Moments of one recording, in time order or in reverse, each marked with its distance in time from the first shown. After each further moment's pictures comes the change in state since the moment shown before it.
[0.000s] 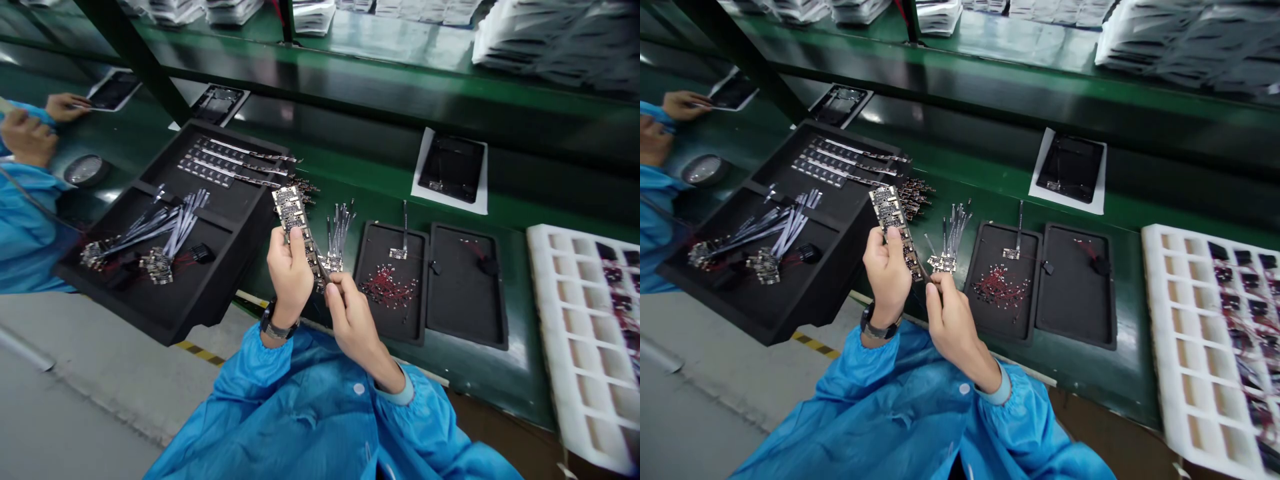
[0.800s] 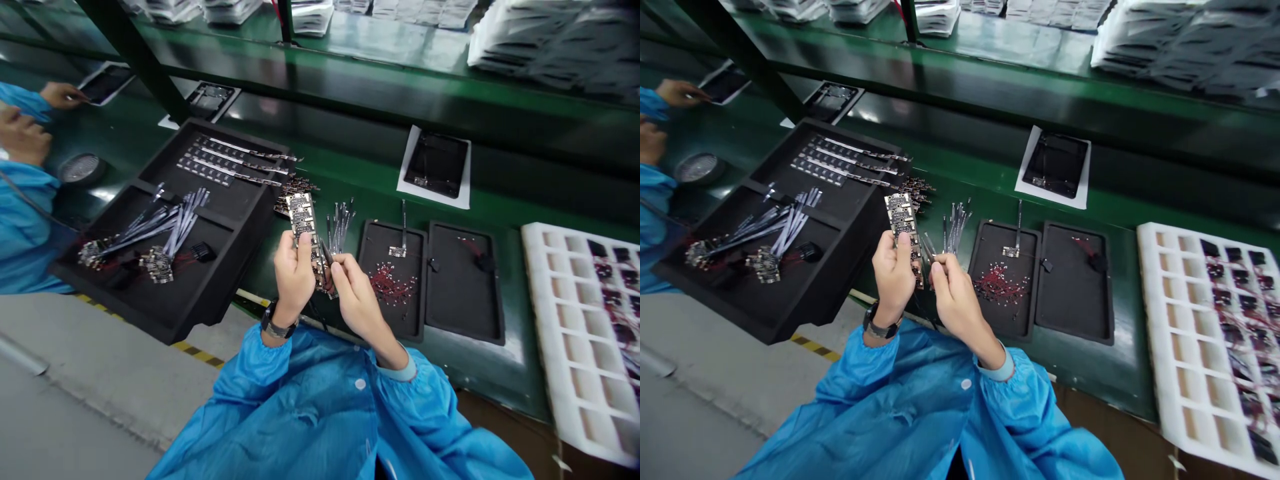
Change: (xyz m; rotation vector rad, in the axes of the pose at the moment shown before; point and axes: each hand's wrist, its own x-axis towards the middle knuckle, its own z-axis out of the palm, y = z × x) left_hand -0.006 -0.018 -0.004 -0.138 -0.164 -0.062; right_hand 0.028 -0.006 -0.008 0.103 0.004 0.033
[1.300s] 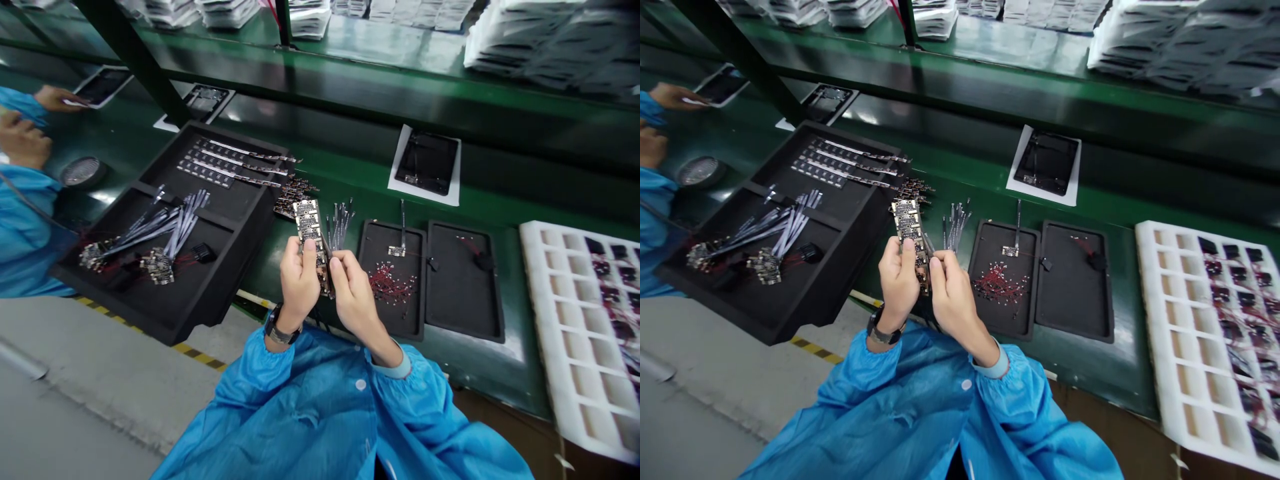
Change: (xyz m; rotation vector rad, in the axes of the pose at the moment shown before) left_hand -0.014 0.002 0.003 0.026 -0.029 -0.043; right_hand 0.002 -0.006 0.009 -0.044 0.103 -0.033
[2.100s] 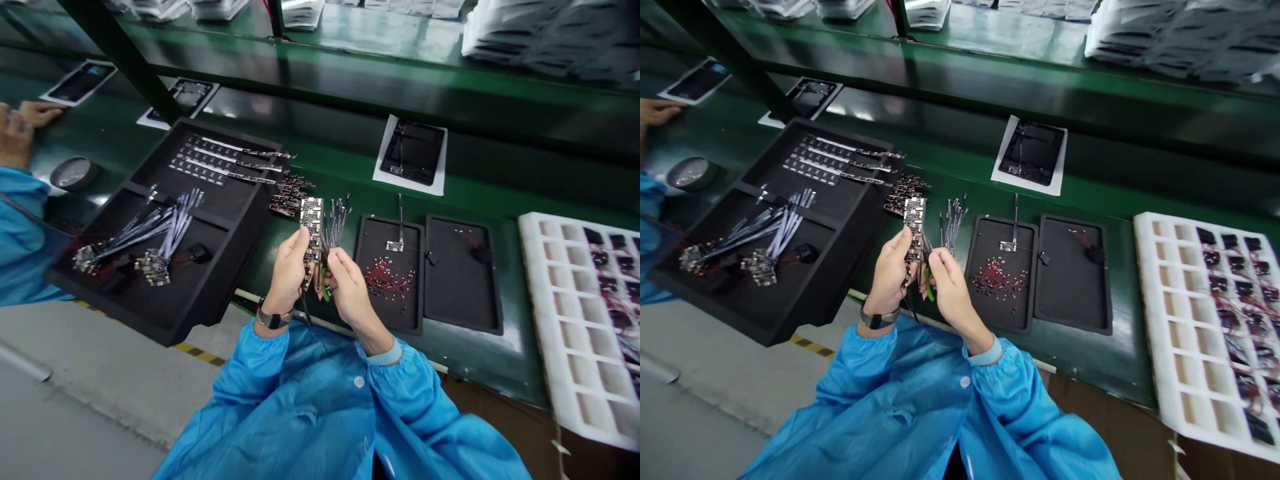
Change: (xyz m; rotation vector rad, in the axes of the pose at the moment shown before) left_hand 0.026 -0.003 -0.006 -0.303 -0.237 -0.325; right_hand 0.005 0.023 0.018 0.640 -0.110 0.249
